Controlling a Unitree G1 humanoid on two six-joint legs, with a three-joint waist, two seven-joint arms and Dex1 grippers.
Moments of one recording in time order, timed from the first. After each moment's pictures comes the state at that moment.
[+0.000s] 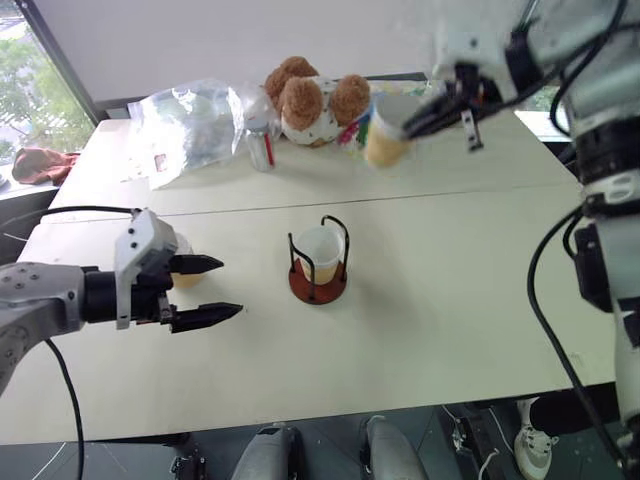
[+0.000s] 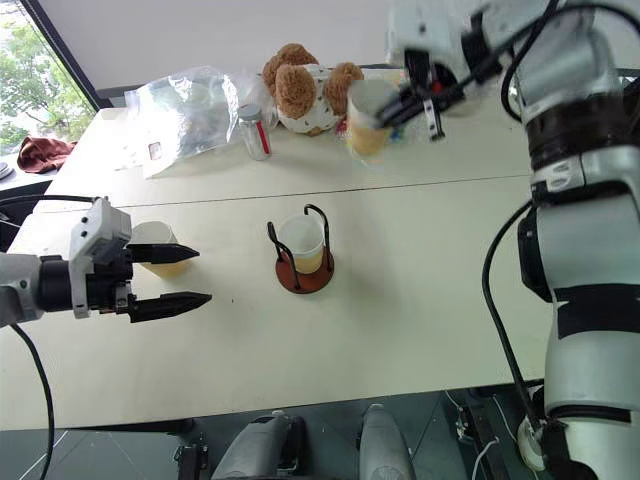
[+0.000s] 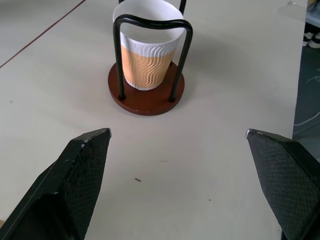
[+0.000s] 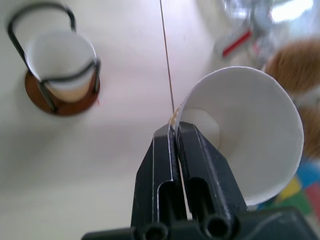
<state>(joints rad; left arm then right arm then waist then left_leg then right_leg) -0.14 1.09 0.34 -0.52 -0.88 0.86 -0.92 -1.63 -0.73 0.39 0.81 0.01 -0.05 1.61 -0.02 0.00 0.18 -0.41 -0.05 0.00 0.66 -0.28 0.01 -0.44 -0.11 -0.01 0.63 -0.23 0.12</state>
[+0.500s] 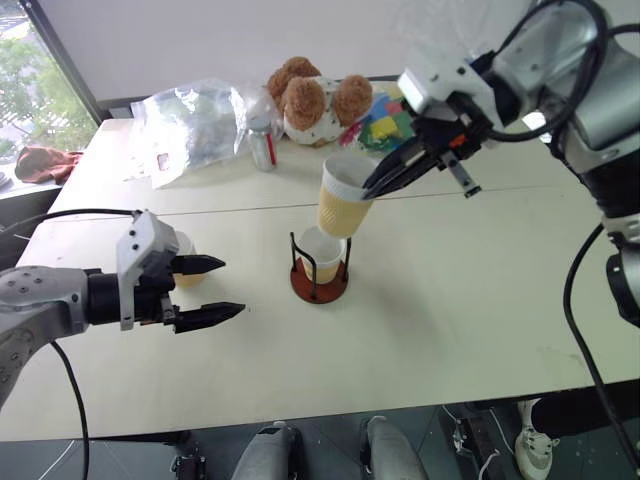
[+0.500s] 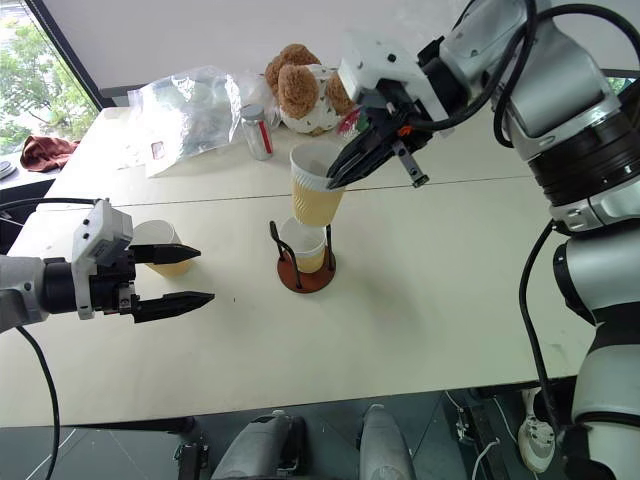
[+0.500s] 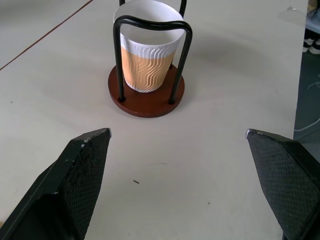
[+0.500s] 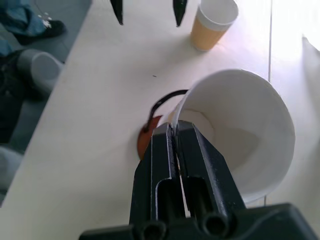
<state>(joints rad) -0.13 1.06 0.34 -0.53 -0.88 0.86 -0.91 -1.52 -0.89 0.68 0.31 0.53 0.21 1.61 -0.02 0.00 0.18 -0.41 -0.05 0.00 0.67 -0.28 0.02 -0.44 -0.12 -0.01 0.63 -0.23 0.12</state>
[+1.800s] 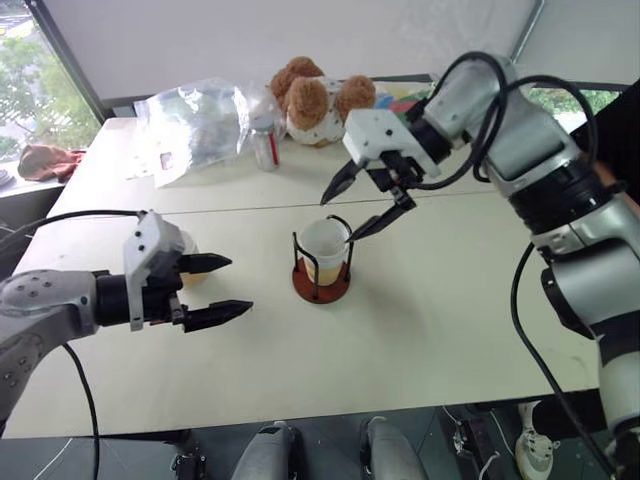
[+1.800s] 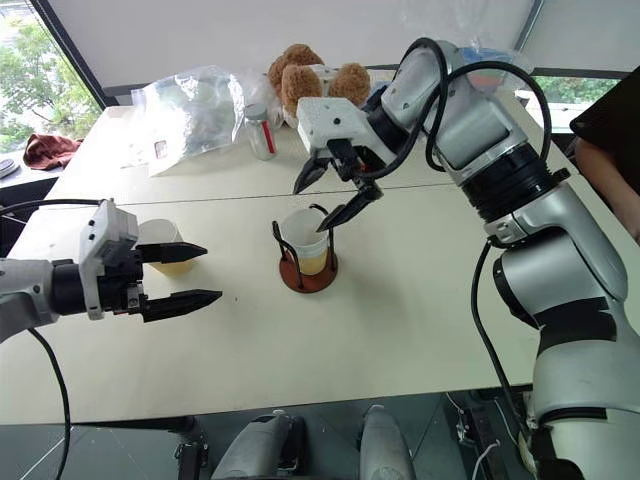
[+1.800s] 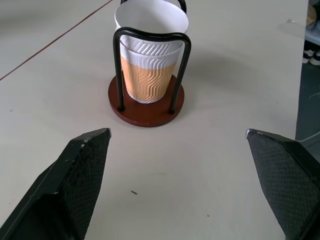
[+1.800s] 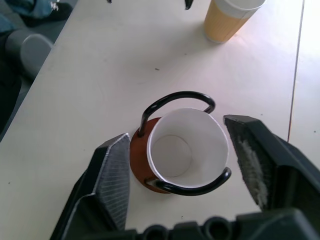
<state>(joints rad) -0.15 1.02 0.33 -0.55 -0.88 0.85 -0.86 -1.45 -0.69 0.60 0.47 0.29 0.13 1.61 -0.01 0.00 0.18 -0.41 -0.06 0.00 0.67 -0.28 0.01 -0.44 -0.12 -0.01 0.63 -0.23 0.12</state>
